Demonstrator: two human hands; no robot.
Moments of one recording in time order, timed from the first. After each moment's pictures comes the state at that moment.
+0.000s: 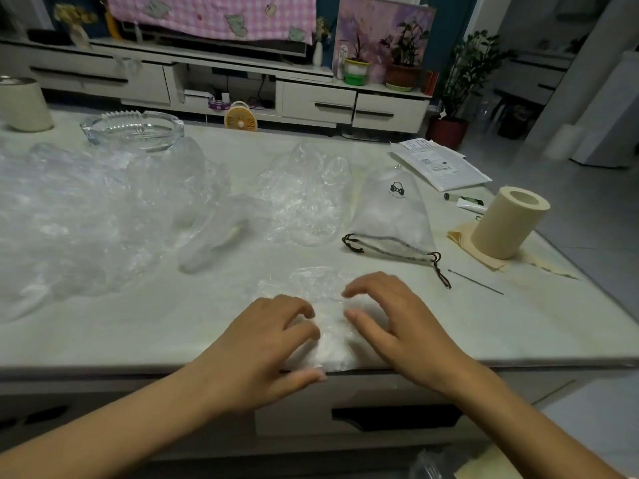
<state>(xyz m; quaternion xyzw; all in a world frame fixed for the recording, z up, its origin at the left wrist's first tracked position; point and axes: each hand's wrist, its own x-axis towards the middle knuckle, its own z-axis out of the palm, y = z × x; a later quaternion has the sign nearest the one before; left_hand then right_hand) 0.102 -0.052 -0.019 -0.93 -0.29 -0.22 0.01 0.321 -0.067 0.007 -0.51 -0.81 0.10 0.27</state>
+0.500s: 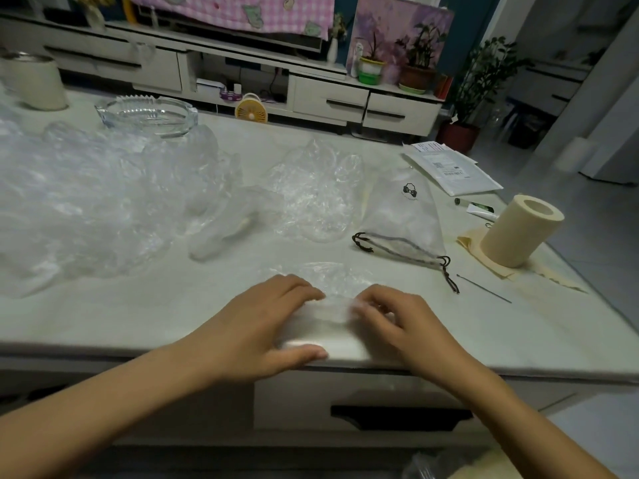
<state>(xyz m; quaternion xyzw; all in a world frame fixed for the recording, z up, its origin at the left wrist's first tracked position) 0.091 -0.041 -0.019 -0.90 -0.32 -0.28 -0.08 0.320 -0.061 0.005 -0.54 -0.77 0.21 0.27</state>
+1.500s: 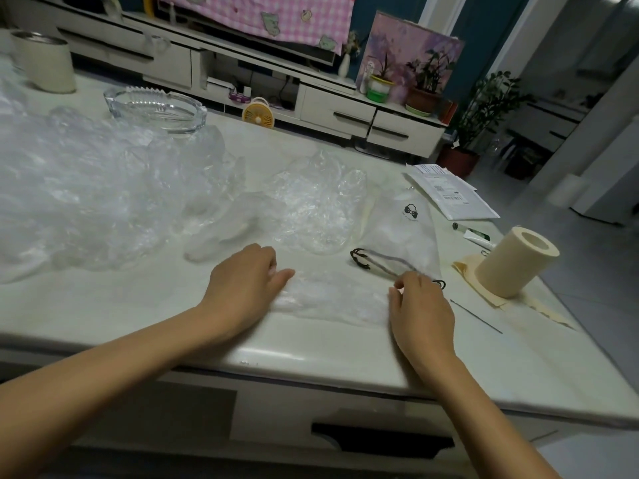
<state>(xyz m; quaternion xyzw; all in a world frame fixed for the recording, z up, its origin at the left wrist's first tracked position) 0.108 0.006 -0.013 -0.73 -0.62 -0.29 -0.09 0.341 -0.013 -0.009 -0.73 -0.65 -0.09 0.16</state>
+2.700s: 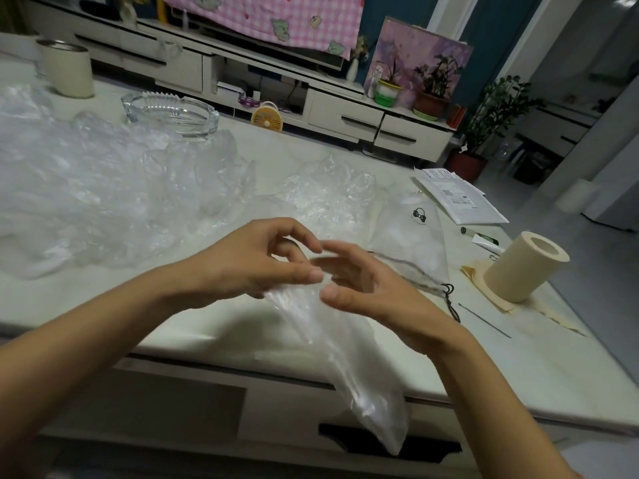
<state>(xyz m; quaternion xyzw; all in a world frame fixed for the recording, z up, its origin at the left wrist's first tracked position) 0.084 -0.024 0.065 -0.66 -0.43 -0.34 -0.52 0.287 -0.026 0.055 -0.45 -0.70 0.50 0.25</state>
